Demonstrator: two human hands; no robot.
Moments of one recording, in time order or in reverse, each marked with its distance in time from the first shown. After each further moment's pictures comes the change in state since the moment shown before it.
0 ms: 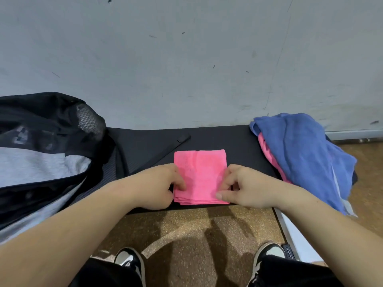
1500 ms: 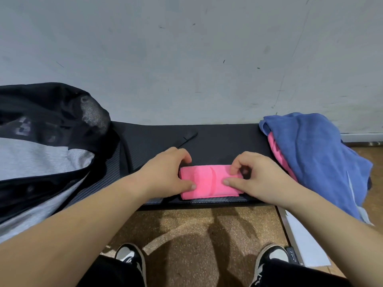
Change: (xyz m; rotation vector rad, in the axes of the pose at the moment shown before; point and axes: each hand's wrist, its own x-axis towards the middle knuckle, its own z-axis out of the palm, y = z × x) left_hand 0.018 -0.002 0.002 -0.211 0.231 -0.148; right_hand 0.014 0.010 0.002 0.052 0.386 -0.044
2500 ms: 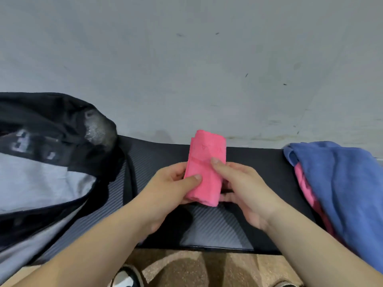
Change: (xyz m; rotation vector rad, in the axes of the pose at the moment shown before) left_hand 0.024 -0.011 -0.010 -1.178 0.083 -0.232; right_hand 0.088 -0.063 0.032 0.966 -0.090 0.533
